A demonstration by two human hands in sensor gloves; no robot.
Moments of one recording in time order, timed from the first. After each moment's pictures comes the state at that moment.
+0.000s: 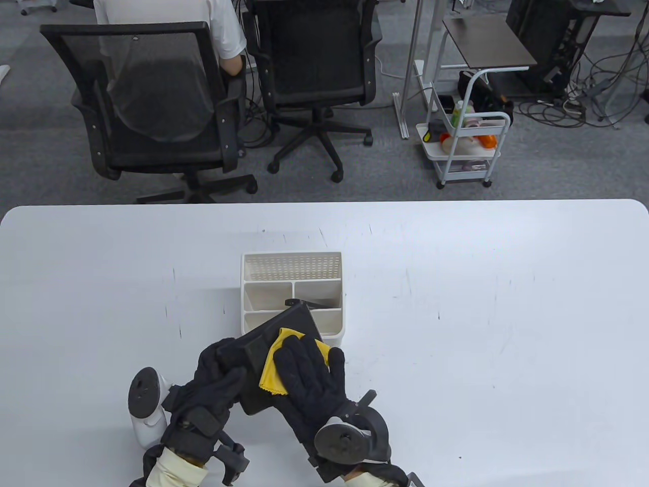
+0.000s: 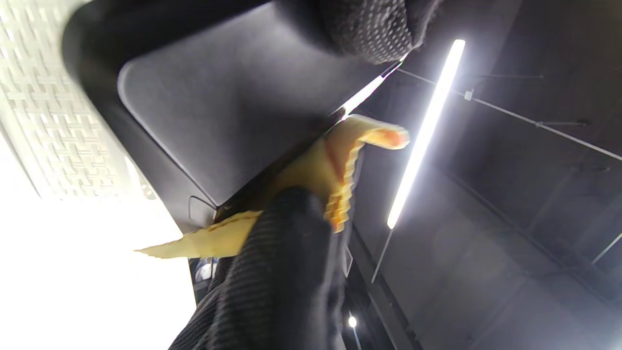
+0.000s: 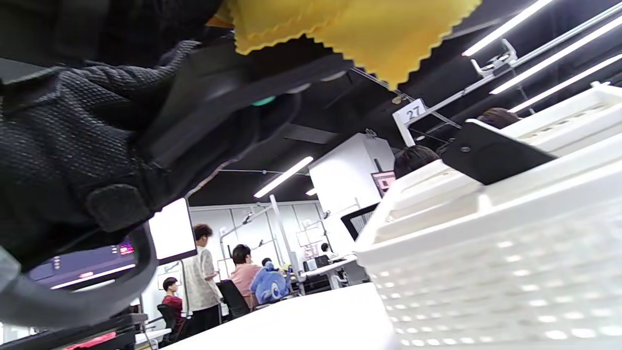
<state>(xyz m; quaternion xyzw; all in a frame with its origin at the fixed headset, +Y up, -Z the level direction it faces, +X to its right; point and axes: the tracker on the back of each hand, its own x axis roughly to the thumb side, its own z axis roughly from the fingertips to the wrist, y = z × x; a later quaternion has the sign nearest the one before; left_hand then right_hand) -0.242 -0.712 -0.263 -0.04 -0.16 0.72 0.68 -0.009 -0.697 -0.233 0.34 -0.23 0.86 0.31</state>
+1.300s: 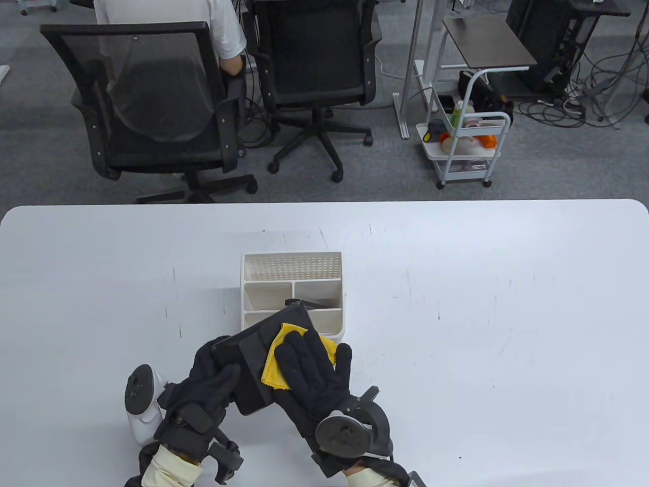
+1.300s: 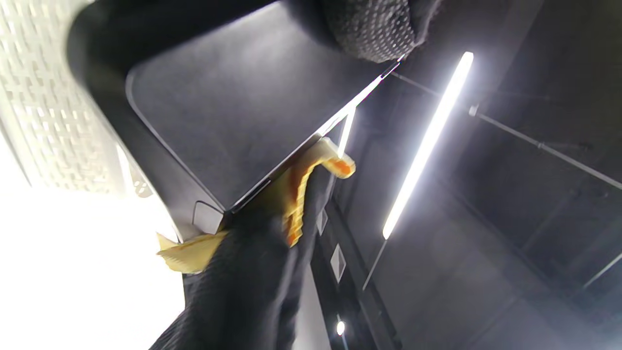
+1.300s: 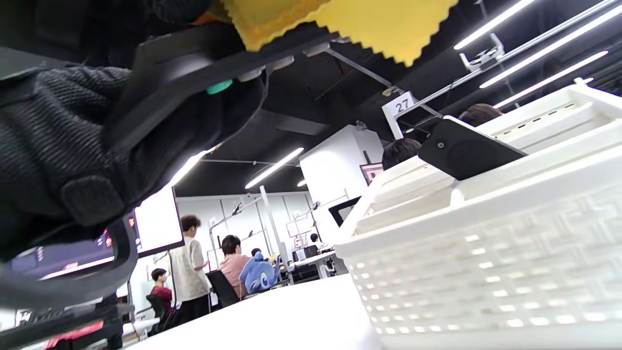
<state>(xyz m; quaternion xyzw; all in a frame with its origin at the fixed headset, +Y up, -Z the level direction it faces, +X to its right) -0.252 -0.713 -0.266 -0.04 -0.14 0.75 0.64 -0.002 -0.701 -0.239 0.33 -0.21 0.88 0.28</state>
